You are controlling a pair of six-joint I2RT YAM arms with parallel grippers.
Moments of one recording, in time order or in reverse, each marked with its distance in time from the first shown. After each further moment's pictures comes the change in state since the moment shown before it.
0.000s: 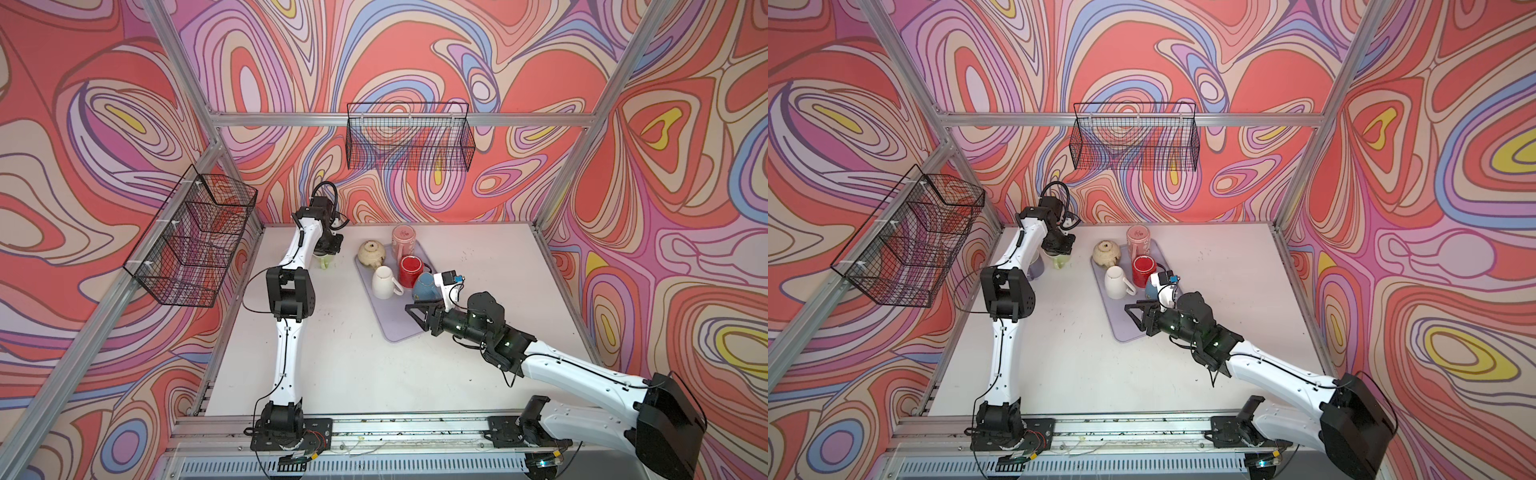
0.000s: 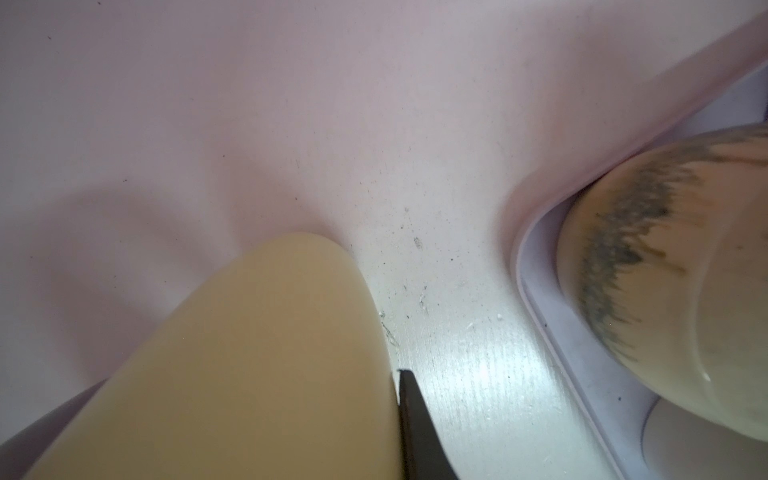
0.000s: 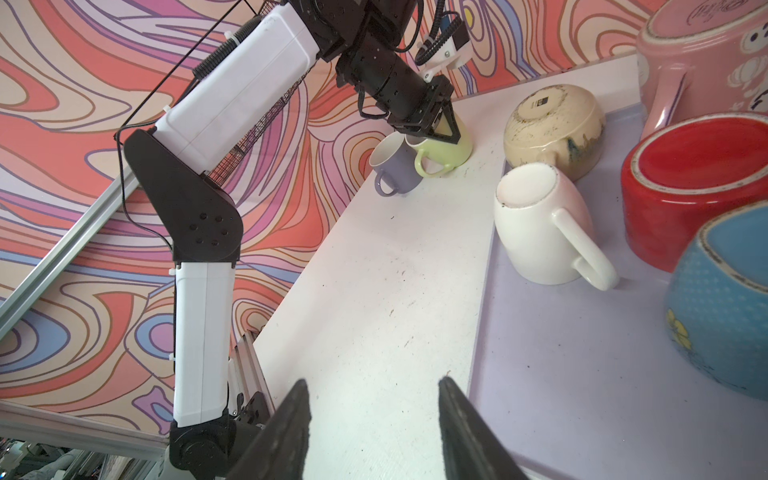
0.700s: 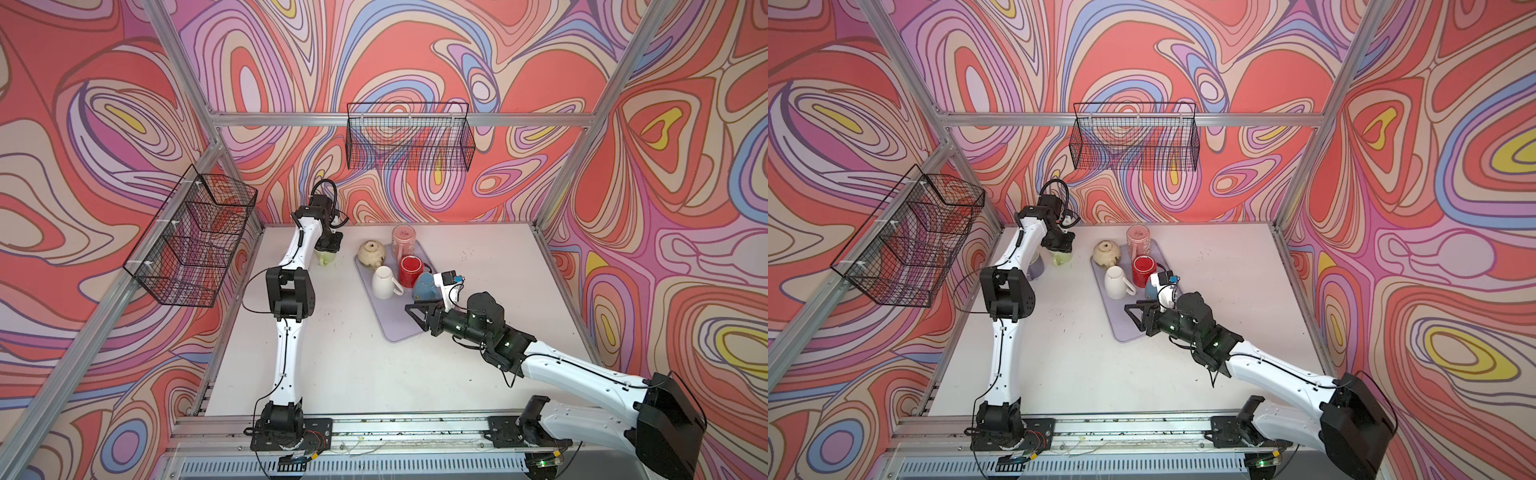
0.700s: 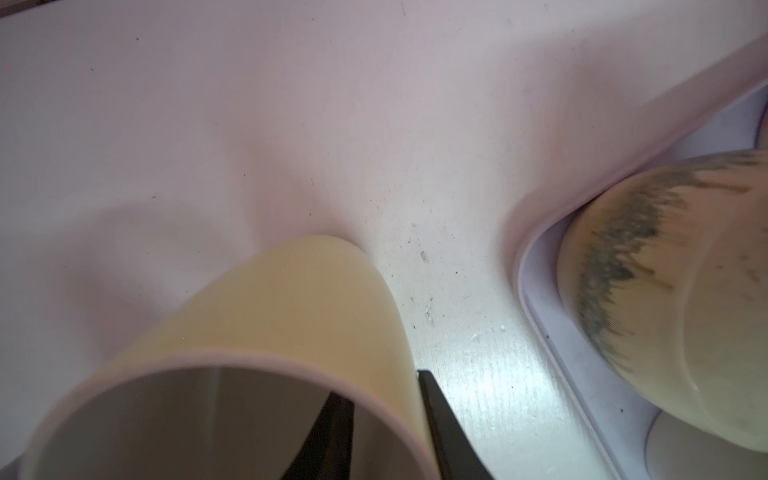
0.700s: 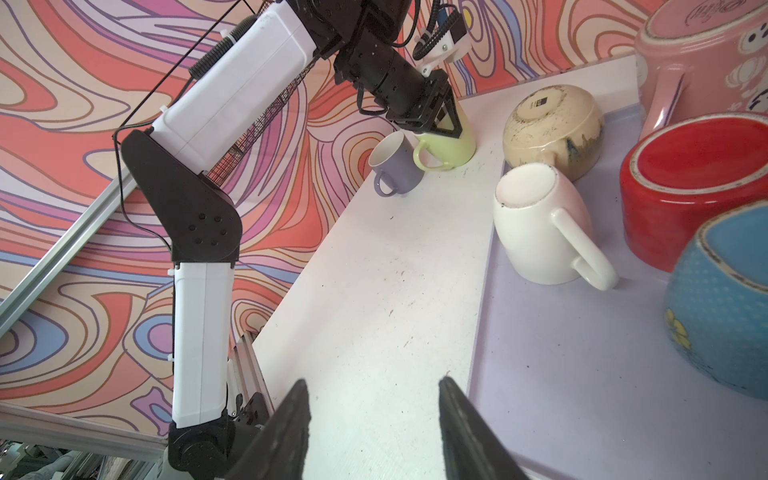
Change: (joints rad) left arm 0.000 0.000 0.014 0.017 -0.008 0.000; right arm 0.002 0.000 0.000 0.000 0.006 0.000
